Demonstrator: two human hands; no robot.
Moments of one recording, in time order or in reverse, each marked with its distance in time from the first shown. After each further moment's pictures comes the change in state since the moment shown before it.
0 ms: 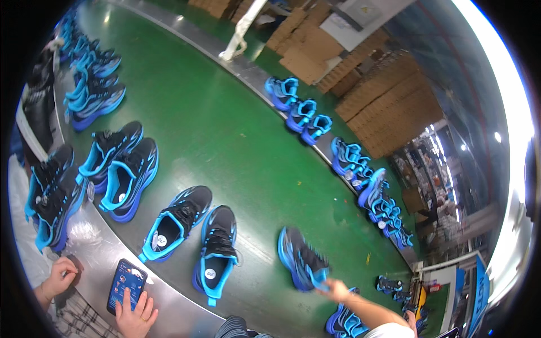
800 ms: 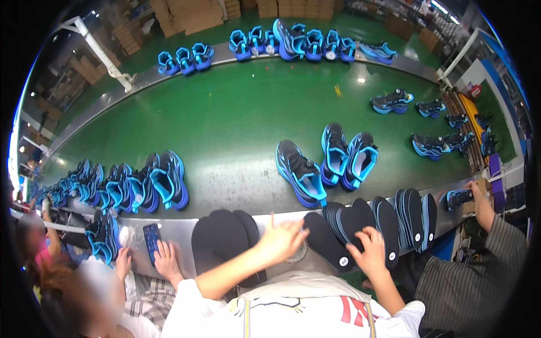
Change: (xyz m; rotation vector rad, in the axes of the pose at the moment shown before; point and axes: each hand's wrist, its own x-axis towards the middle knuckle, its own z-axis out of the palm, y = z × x) left_hand -0.044 -0.276 0.331 2.023 -1.063 0.008; right_hand -0.375 0.042 0.197 0.326 0.850 0.251
